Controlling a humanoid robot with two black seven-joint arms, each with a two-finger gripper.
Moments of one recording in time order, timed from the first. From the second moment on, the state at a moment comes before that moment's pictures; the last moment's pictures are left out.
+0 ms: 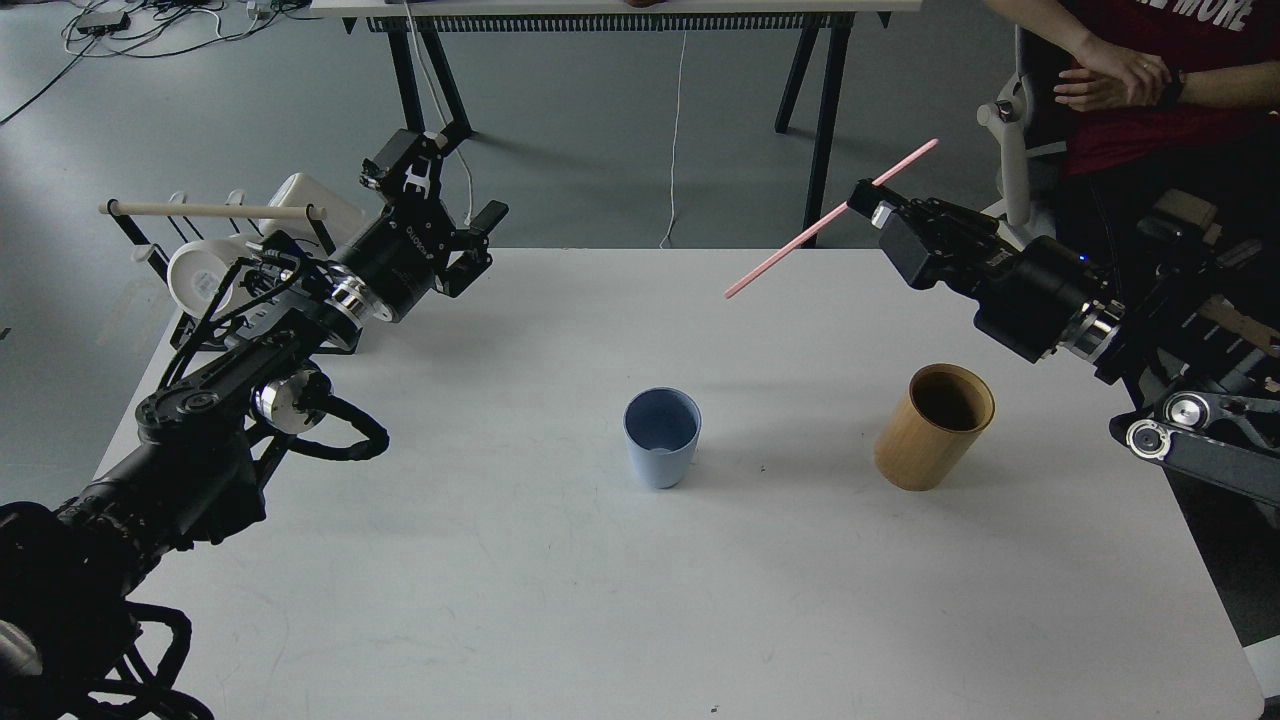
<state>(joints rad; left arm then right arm) -0.77 0.19 -0.72 -0.56 0.54 -0.49 -0.49 1.10 -0.80 -0.09 1.39 -1.20 -0.49 0.49</state>
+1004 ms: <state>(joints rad) -0.76 0.19 -0.72 -0.55 0.54 -0.49 -0.49 1.36 -0.52 -0.52 1.27 -1.20 -0.49 0.49</state>
